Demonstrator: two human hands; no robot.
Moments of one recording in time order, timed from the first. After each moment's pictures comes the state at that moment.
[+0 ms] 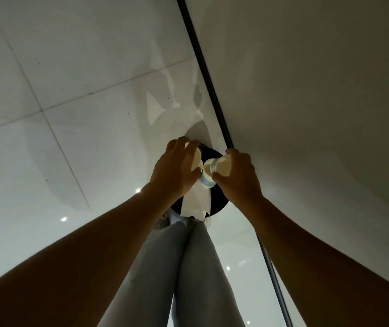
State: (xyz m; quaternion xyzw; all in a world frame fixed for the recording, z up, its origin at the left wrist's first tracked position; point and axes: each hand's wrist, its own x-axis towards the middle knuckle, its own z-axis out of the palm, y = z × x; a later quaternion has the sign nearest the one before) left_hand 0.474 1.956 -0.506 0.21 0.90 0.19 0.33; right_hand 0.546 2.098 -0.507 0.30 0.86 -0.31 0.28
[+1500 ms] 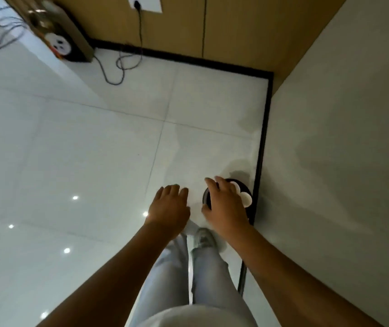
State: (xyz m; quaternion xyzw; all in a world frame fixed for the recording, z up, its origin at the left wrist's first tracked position) left_hand 0.644 1.816 -0.210 -0.03 0.95 0.10 0.31; right_hand 0.607 1.960 -0.231 -0.16 0.94 -0.14 0.28
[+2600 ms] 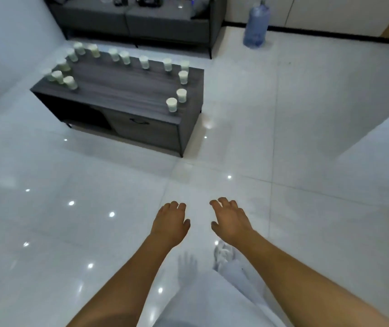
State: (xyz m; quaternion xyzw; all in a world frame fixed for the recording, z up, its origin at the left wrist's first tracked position) left_hand 1.465 1.505 -0.059 -0.75 0.62 0.23 0.06; right_hand 1.298 1.444 -0.065 -0.84 0.48 0.12 0.22
